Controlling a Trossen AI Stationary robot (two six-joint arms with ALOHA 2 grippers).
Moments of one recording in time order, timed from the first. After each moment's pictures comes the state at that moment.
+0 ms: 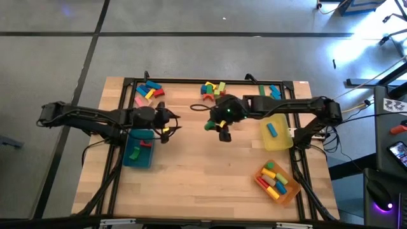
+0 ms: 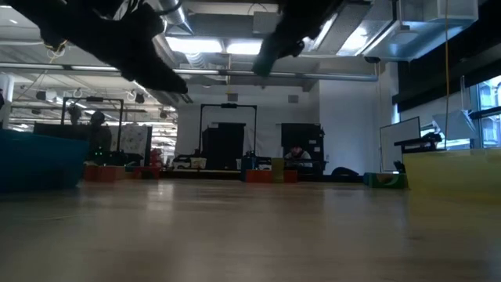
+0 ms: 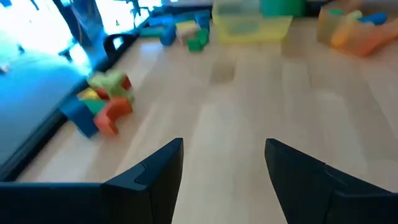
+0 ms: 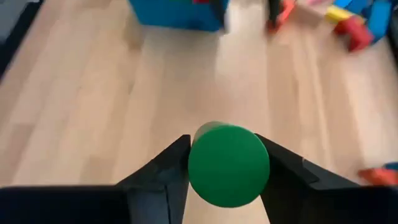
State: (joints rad) left arm 0.07 0.96 0.47 0.06 -0.20 0.05; right arm -0.06 1.61 1.41 -0.58 -0.12 -0.12
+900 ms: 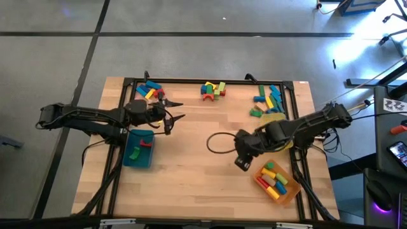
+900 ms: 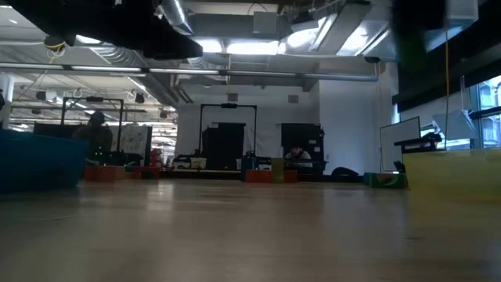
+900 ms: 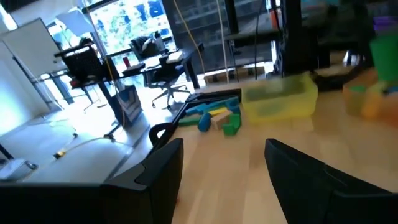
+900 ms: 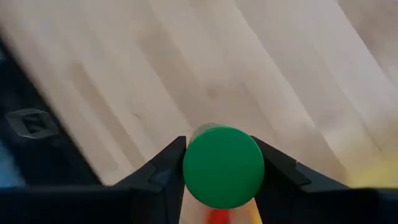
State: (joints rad) left arm 0.13 0.96 0.47 0.38 -0.20 0.27; right arm 0.35 1.52 1.42 -1.18 0.02 0.98
